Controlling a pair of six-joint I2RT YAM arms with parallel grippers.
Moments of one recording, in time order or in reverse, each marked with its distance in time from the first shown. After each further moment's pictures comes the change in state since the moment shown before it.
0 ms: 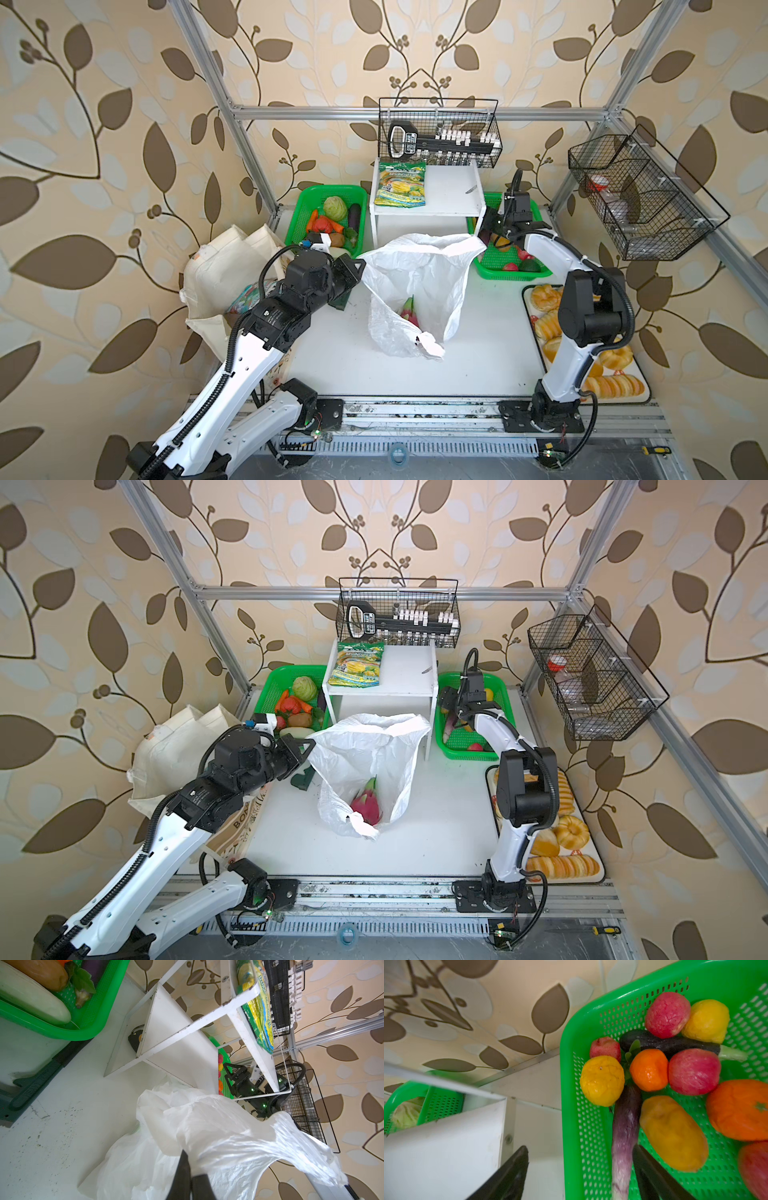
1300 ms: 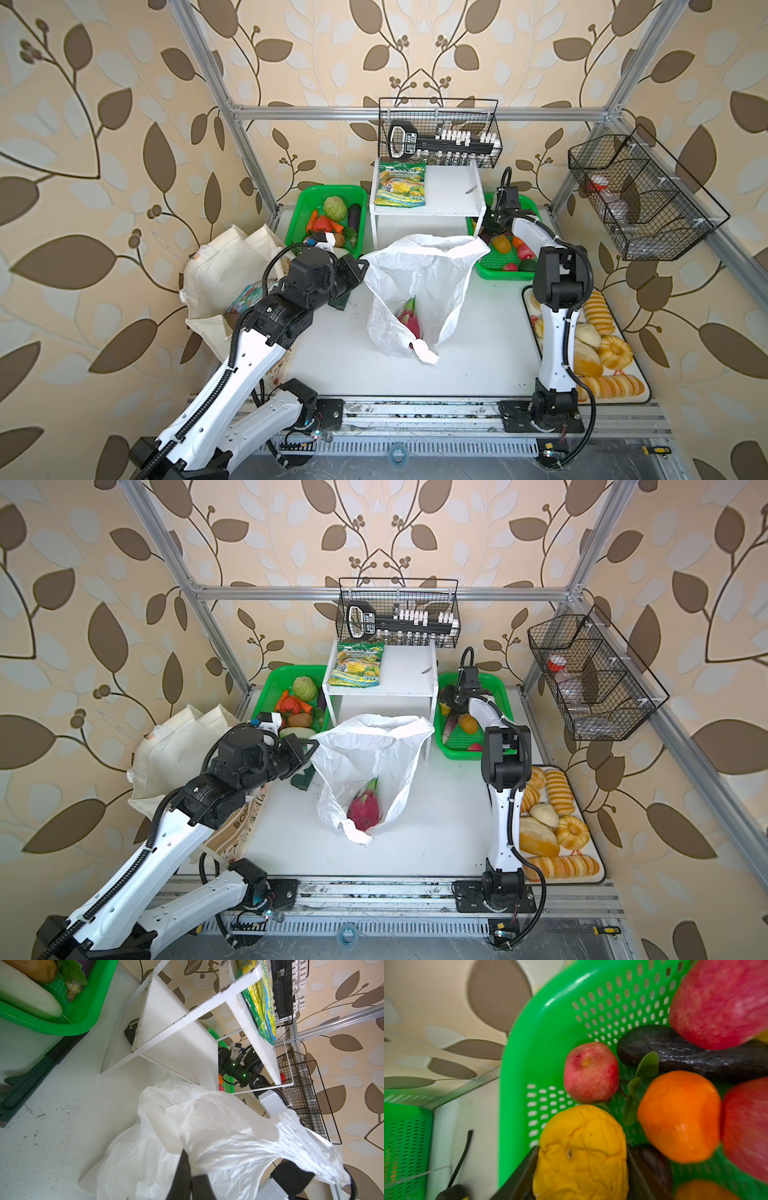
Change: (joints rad) left arm 0.000 0.016 0.010 -0.004 0.031 0.022; right arm -0.056 0.339 0.380 -0.161 -0.135 0.004
